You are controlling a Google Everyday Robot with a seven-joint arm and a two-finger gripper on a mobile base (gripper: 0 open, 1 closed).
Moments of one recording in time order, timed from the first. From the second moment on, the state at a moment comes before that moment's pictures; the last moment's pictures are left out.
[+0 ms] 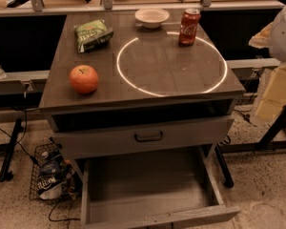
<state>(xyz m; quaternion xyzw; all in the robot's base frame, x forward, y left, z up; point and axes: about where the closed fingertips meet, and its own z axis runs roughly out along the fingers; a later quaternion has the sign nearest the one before) 0.438 -0.216 0.977 -0.60 0.78 -0.04 0.16</state>
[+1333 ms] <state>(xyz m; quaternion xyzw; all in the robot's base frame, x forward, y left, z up) 0.656 -0.031 0.971 -0.62 0.73 -0.01 0.29</state>
